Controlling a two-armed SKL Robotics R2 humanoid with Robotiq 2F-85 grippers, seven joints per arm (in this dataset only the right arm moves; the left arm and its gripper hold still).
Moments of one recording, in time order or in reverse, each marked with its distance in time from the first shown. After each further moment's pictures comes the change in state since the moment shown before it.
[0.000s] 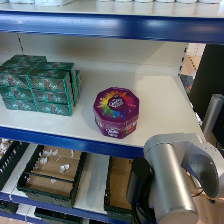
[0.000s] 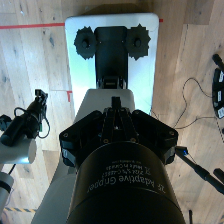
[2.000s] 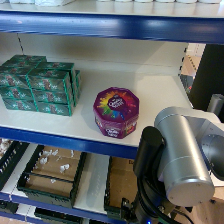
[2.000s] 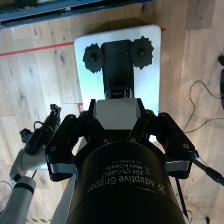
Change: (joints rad) right arm 0.040 -0.039 -0.217 0.016 -0.048 0.132 -0.007; left arm 0.000 0.000 0.000 0.000 0.000 0.000 0.000
